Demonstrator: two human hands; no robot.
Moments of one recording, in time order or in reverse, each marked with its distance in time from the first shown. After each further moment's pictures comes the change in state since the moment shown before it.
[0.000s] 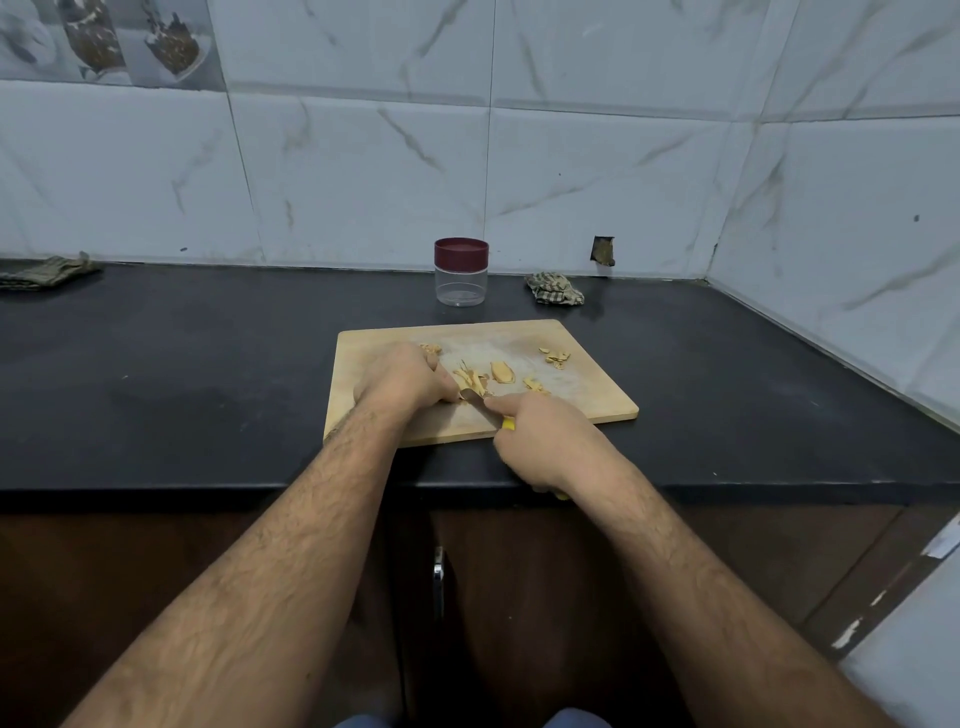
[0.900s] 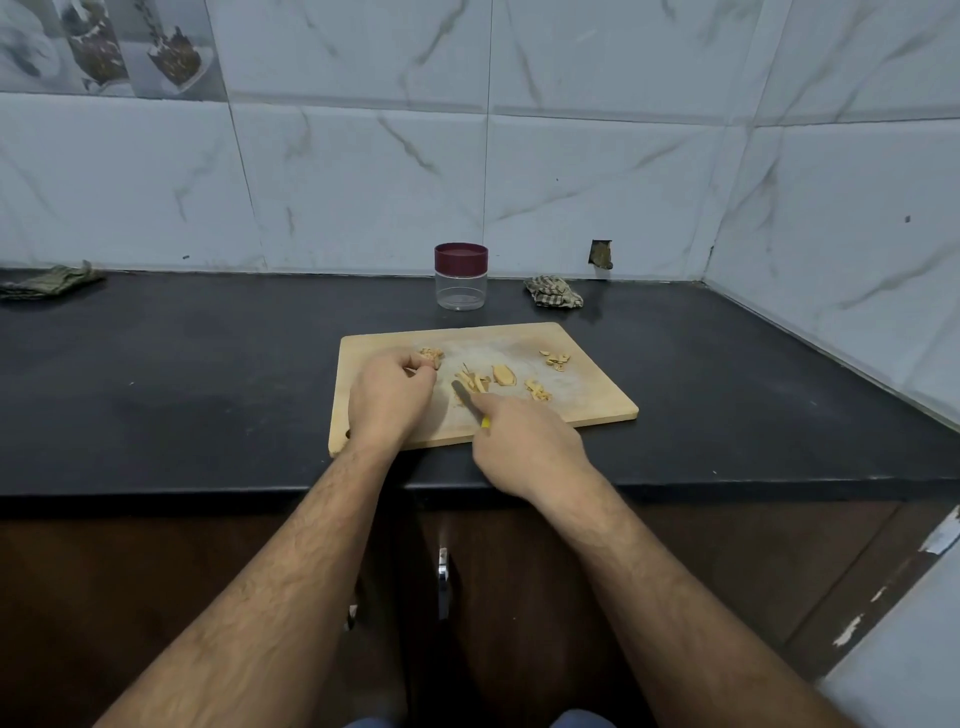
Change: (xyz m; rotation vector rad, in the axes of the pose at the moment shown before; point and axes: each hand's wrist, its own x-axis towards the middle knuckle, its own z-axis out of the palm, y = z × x) left_hand -0.019 -0.020 0.007 -0.247 0.315 0.117; right_hand -0.004 -0.017 0.015 -0.048 0.132 -0.036
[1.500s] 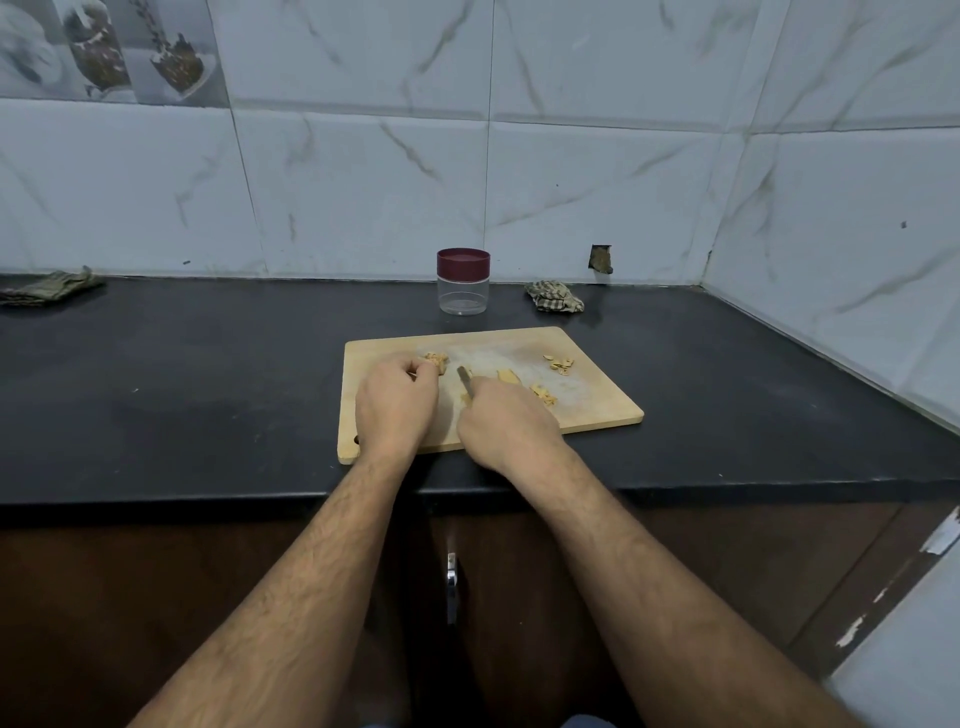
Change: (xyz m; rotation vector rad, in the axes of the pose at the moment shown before) left_hand -0.006 0.001 0.000 -0.004 0.094 0.043; right_hand 0.018 -0.027 -0.002 0.049 -0.005 0.088
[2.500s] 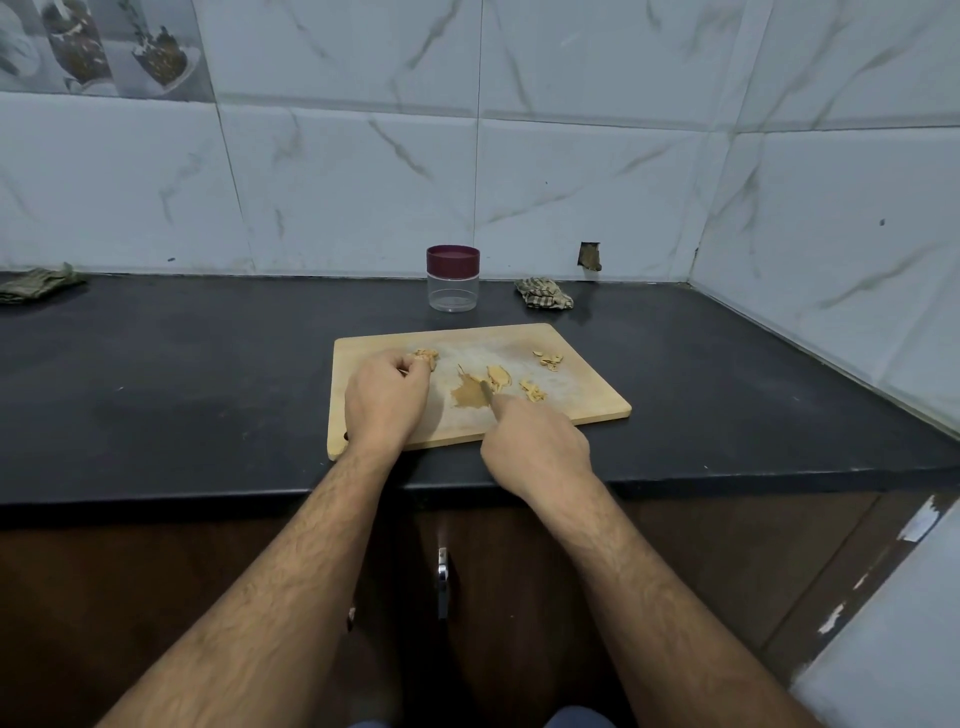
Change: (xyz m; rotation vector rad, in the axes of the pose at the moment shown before) left_hand 0.000 0.000 -0.002 -0.007 -0.043 -0.029; right_hand -0.020 0.028 0.002 -0.048 0.061 0.069
